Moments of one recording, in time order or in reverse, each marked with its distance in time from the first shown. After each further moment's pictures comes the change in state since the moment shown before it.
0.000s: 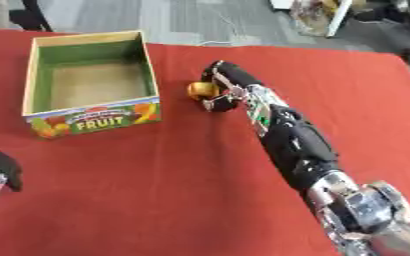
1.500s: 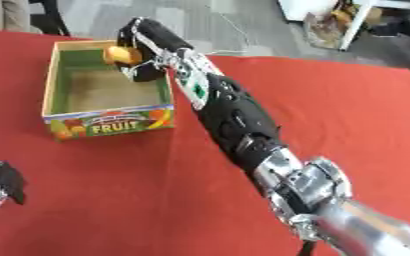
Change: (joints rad) left arm -0.061 -0.010 -0.083 0.010 0.017 -0.002 -0.082; right arm -0.122 0.144 0.081 -0.090 -0.054 -0.023 0.099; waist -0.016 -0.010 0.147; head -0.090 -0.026
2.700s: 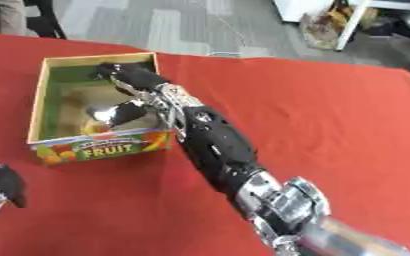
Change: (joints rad) left arm -0.001 -0.007 -0.002 0.002 0.000 0.001 -0.003; right arm 0.022 0.055 -0.022 0.005 0.143 -0.035 -0.059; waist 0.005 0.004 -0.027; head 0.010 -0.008
